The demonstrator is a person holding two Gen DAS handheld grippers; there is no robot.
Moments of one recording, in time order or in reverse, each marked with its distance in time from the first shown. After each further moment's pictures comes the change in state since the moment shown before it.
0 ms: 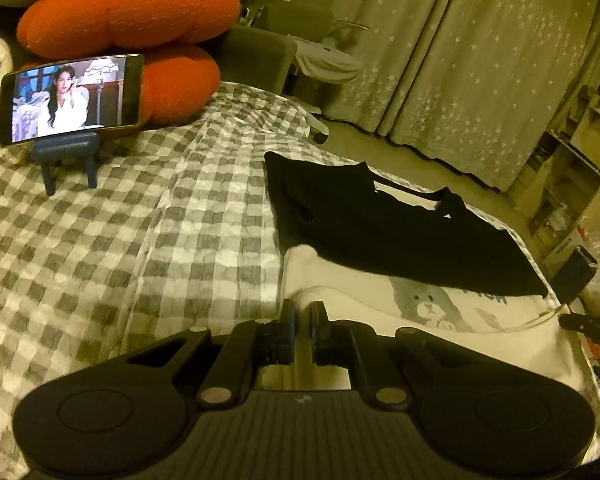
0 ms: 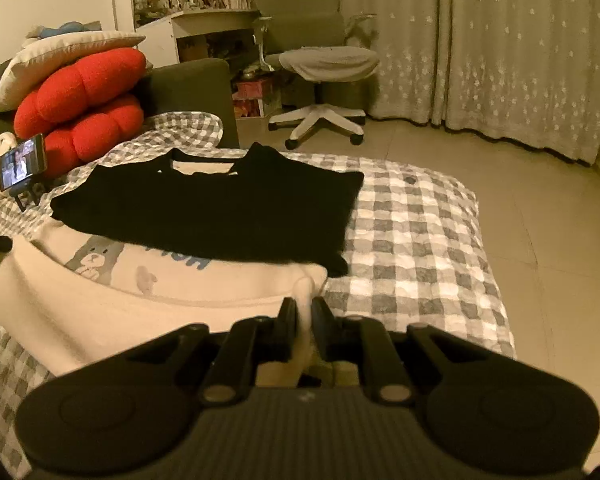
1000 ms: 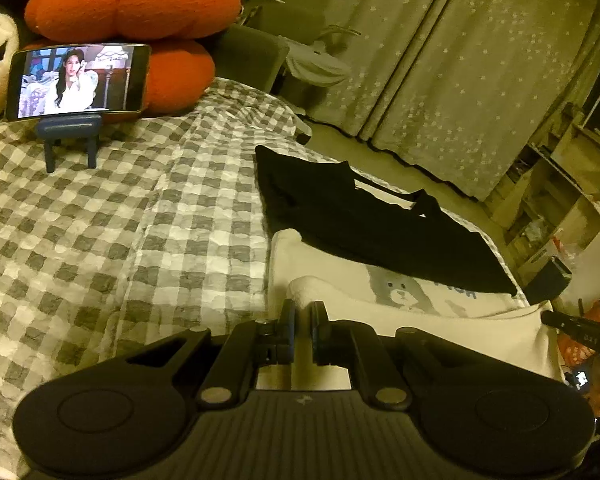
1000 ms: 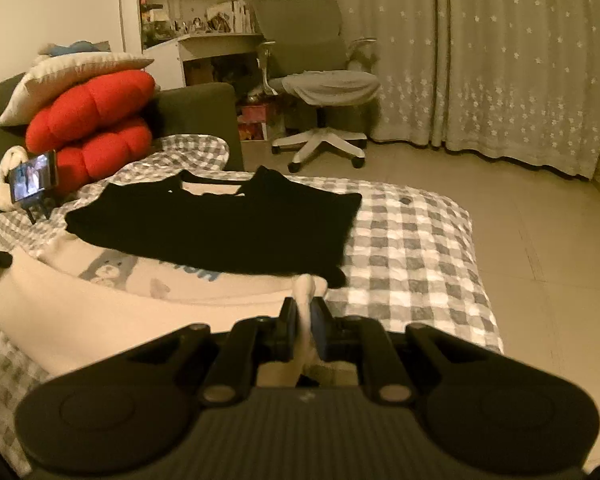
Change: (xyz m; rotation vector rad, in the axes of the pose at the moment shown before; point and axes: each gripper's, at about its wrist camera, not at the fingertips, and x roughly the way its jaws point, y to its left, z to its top) left arm -0.027 0.009 -0.015 -0.052 -0.005 -0.082; right arm -0.034 -0.001 -0.007 0.001 -0.116 0.026
